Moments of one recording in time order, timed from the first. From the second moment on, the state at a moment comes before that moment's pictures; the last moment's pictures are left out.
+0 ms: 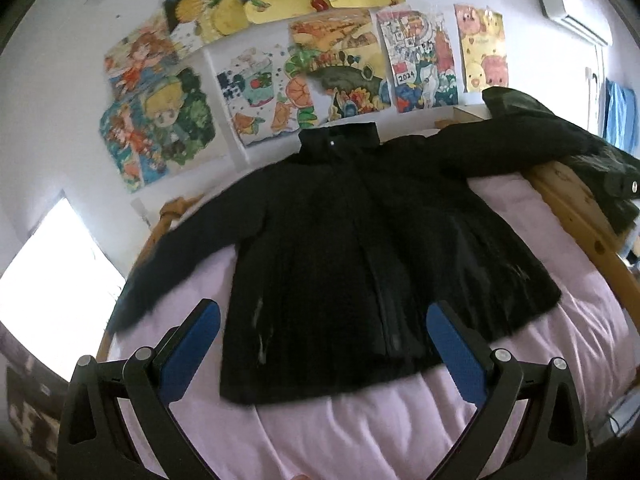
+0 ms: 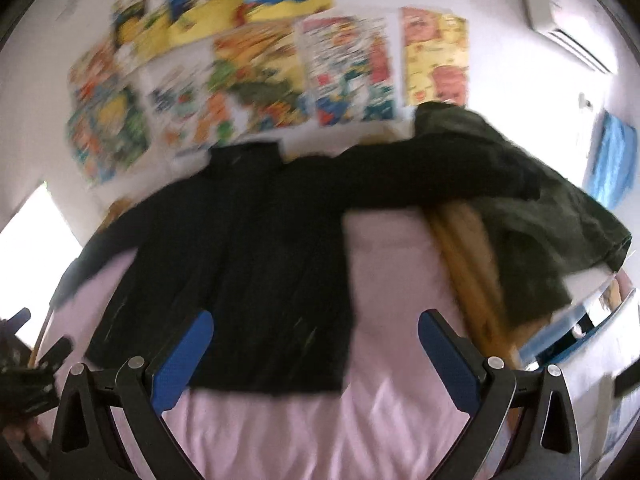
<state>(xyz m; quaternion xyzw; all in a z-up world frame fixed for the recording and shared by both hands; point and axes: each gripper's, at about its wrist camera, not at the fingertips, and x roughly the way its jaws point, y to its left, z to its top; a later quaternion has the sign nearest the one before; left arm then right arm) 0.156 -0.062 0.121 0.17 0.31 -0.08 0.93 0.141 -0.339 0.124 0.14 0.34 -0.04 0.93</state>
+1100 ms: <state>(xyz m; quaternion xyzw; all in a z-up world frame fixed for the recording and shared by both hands) 0.577 -0.290 -0.032 0.10 0.37 -0.19 0.90 0.254 -0.671 0.002 0.45 0.22 -0.28 0.82</state>
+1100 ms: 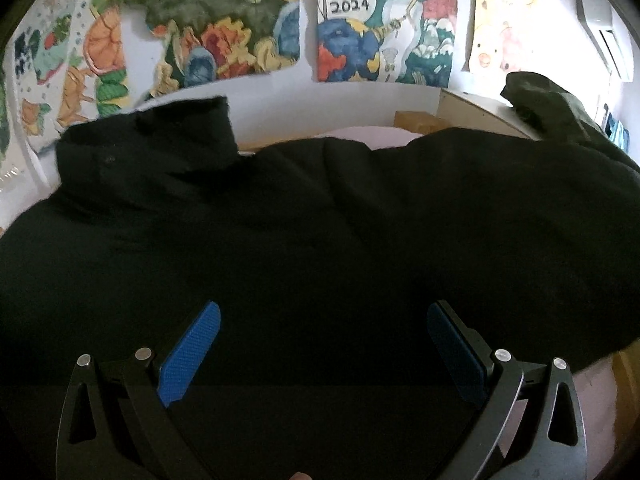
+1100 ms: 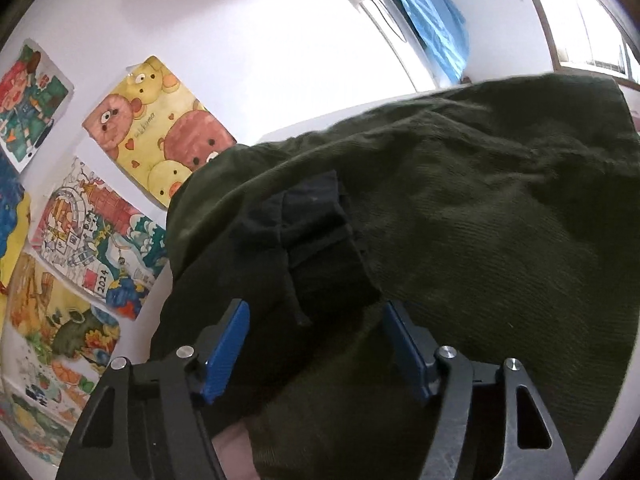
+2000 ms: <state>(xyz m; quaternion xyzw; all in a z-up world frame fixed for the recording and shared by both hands) 0.562 -0.176 -0.002 0.12 0.41 -0.16 0.89 0.332 -0.551 0.089 0.29 0.11 -0.12 0.94</state>
